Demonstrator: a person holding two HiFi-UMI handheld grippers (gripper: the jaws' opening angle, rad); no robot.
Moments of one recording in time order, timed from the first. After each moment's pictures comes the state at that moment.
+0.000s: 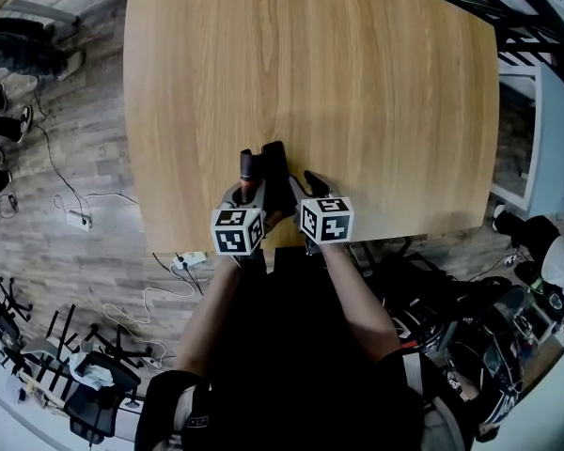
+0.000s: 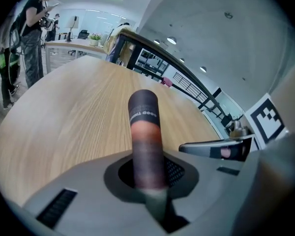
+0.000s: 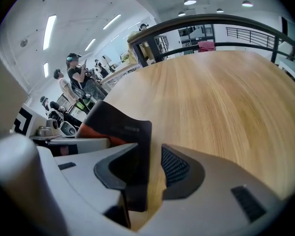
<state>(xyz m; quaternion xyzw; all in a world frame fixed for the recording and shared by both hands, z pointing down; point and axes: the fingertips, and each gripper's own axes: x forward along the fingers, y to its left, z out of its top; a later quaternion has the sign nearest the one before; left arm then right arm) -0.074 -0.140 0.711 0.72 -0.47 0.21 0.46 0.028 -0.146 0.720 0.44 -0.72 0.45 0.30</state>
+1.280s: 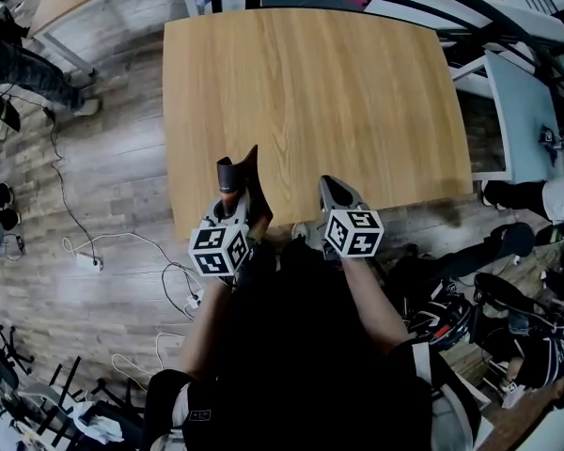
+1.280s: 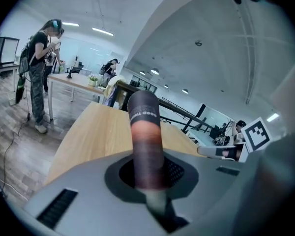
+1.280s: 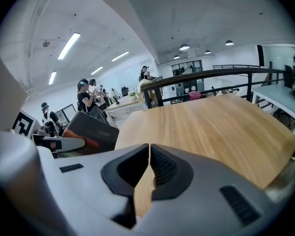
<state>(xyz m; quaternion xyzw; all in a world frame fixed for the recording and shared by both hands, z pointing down) -0.172 -0.042 0.527 0.80 -0.49 0.09 0.34 0.026 -0.048 0.532 0.57 -0.75 0.31 0.16</state>
